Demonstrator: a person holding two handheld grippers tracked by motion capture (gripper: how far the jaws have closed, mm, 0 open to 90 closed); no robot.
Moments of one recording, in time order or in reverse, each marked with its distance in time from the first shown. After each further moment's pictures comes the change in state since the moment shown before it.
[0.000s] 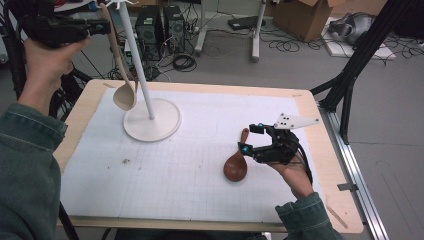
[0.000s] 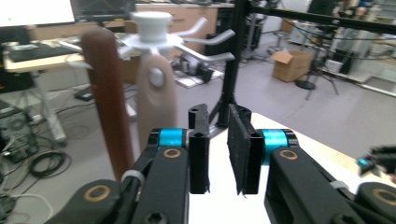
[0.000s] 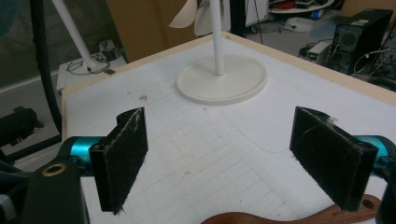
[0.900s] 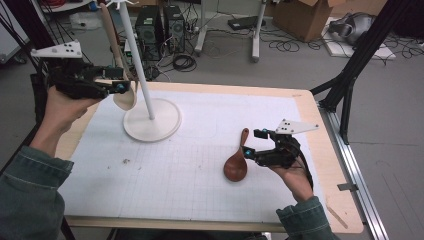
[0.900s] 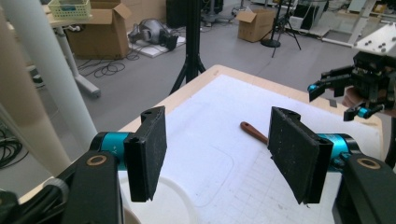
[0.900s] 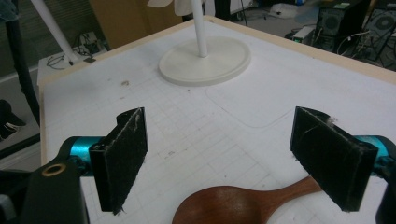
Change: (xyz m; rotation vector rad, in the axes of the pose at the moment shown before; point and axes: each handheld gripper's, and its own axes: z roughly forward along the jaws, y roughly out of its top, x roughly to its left) left arm -0.041 -0.084 0.010 0.135 -0.132 0.067; right arm -0.007 -0.021 -0.001 0.040 -0.061 0.025
